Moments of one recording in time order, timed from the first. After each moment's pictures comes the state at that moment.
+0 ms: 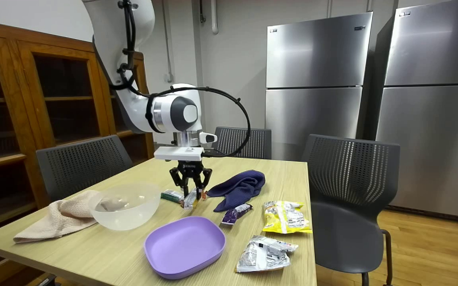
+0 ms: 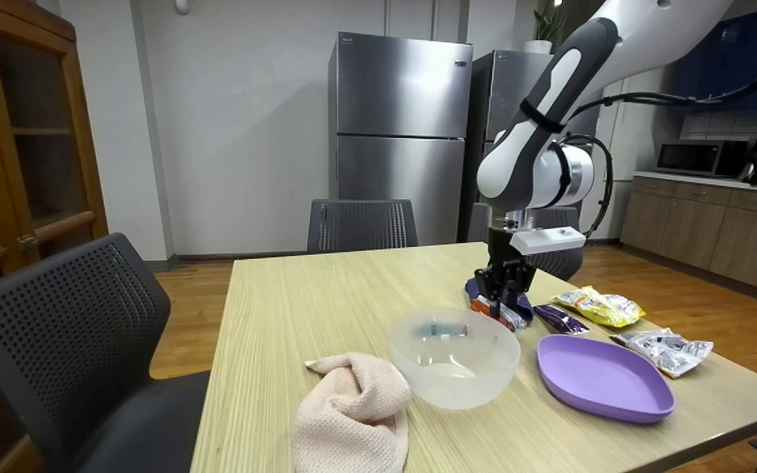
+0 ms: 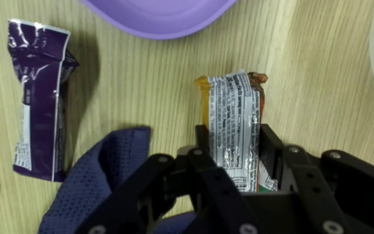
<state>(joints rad) -0.05 0.55 -0.03 -2.07 -0.04 2.58 -0.12</state>
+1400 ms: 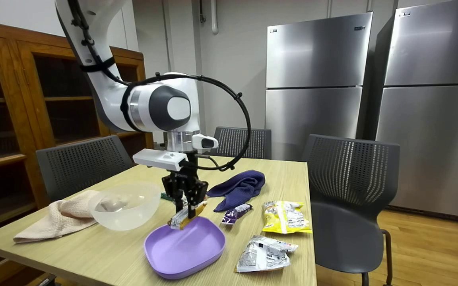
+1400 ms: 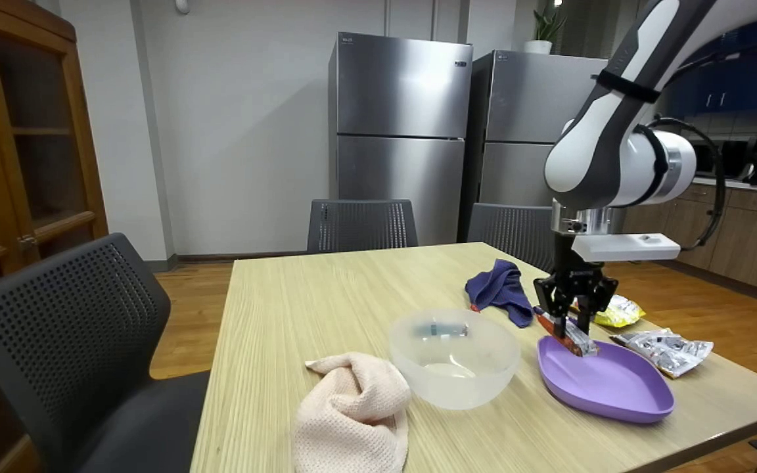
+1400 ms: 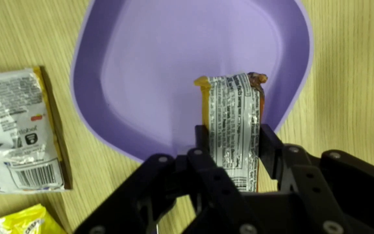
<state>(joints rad) -0.06 0.28 -0.10 -2.46 -0.01 2.66 0.06</state>
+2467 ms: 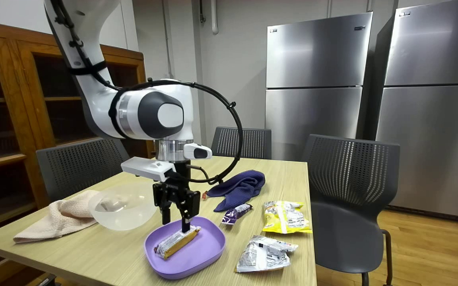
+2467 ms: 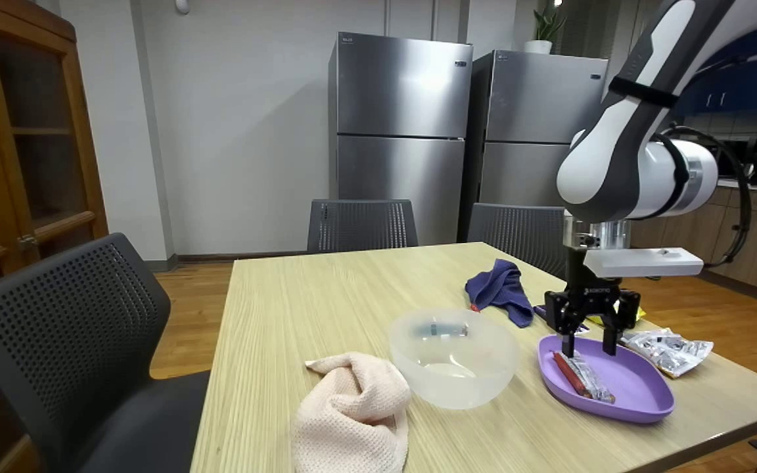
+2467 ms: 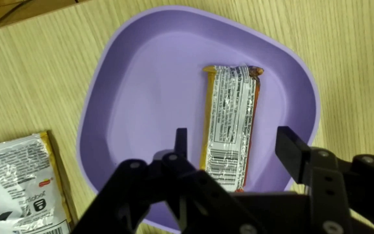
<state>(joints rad) -0.05 0.26 -0.11 -2.54 0.00 2.66 0.12</state>
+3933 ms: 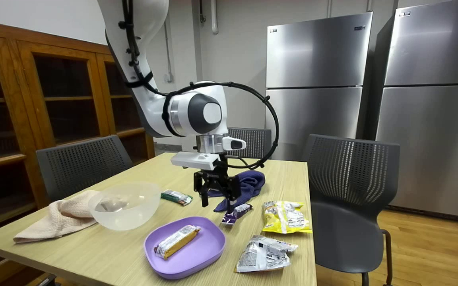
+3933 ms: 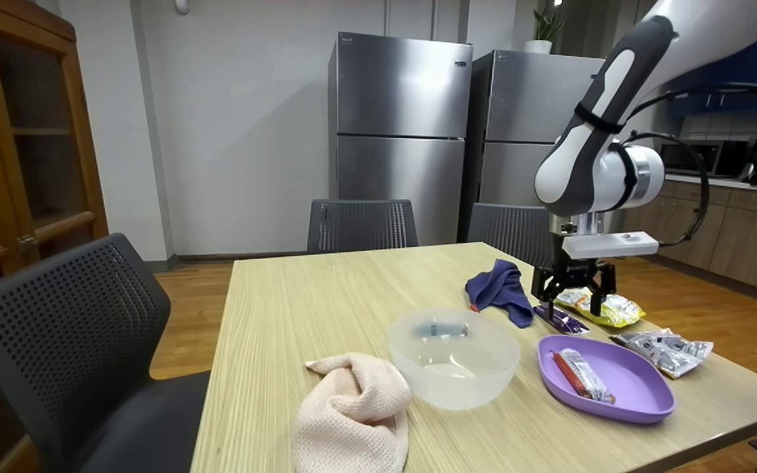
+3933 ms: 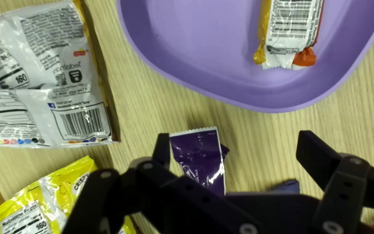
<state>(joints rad) -0.08 0.47 -0.18 -2.21 -0.04 2.59 0.09</state>
